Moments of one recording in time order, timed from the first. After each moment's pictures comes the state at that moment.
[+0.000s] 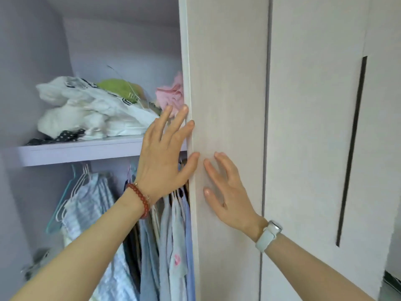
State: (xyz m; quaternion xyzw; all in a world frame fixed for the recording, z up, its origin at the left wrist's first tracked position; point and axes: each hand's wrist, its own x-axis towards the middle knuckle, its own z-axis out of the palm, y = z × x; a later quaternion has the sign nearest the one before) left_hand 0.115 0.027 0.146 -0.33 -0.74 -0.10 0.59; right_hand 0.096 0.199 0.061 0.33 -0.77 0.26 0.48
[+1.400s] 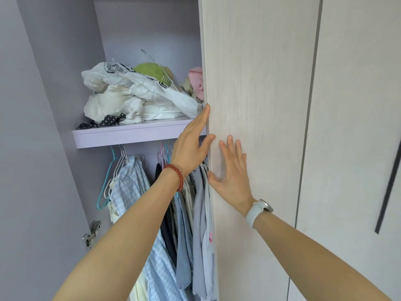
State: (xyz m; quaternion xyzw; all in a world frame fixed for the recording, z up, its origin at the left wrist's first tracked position) left_hand 0.064 -0.030 0.124 -0.30 -0.80 -0.29 0.43; right_hand 0.068 0.098 0.046 0.22 -0.83 0.35 0.38
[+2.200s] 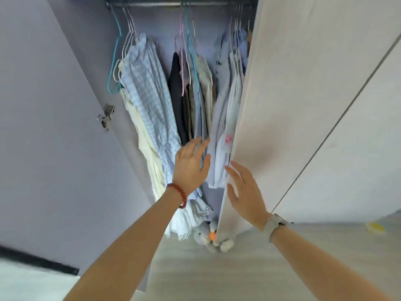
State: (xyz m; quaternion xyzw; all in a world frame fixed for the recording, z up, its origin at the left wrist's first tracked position) left_hand 0.145 -0.071 -0.151 -0.07 -0.92 -0.29 0.25; right_hand 0.157 0.097 -0.193 0.25 -0.91 0.29 0.17
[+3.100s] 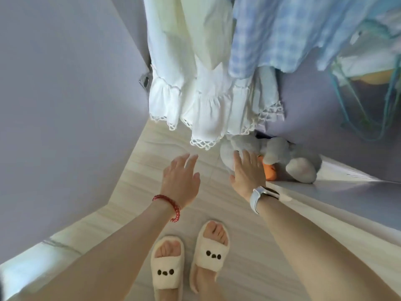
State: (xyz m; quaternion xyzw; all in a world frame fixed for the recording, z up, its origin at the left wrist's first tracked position) left_hand 0.149 -0.165 -0.851 0.25 -0.90 -0.27 -0.23; right_hand 0.041 -0.017 -0.901 0.29 -0.90 -0.09 -0.30
